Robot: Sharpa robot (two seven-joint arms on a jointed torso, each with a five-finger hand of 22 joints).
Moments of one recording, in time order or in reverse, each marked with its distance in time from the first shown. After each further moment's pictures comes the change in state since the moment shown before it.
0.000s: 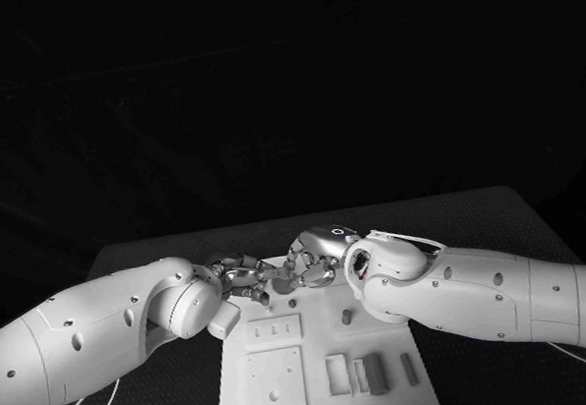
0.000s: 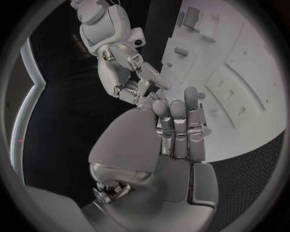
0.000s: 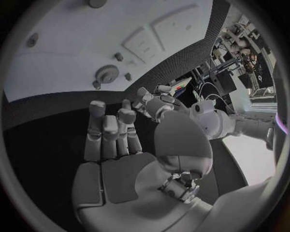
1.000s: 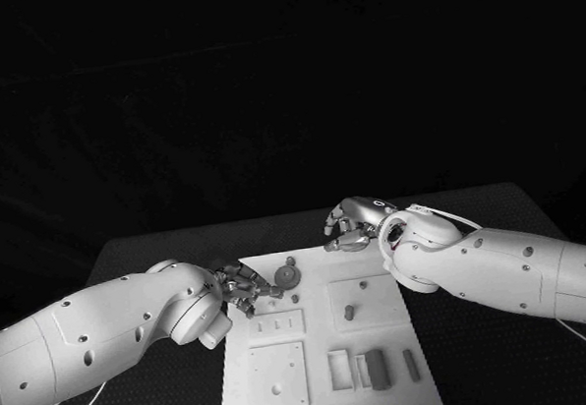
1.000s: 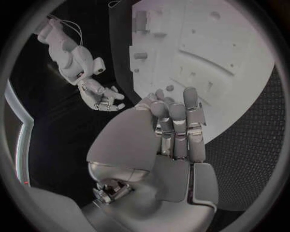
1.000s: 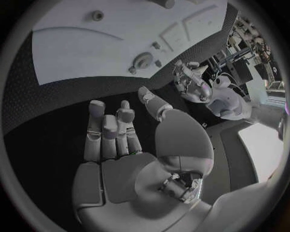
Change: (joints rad) left arm -0.005 -0.003 -0.038 0.001 -0.334 0.009 -0.139; left_hand -0.073 -0.005 0.022 -0.021 0.054 0.000 0.000 0.009 0.004 0.019 -0.030 0.024 0.018 0.015 -0.015 0.044 -0.008 0.000 0.029 -0.015 0.004 0.034; right arm 0.007 -0.064 0.052 -0.100 0.111 -0.042 0.005; right_hand 0.007 -0.019 0.011 0.019 0.000 -0.017 0.012 -0.015 -0.006 -0.015 0.015 -0.007 -0.003 -0.013 0.013 -0.005 -0.001 0.008 -0.011 0.011 -0.005 -0.001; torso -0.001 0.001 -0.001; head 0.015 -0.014
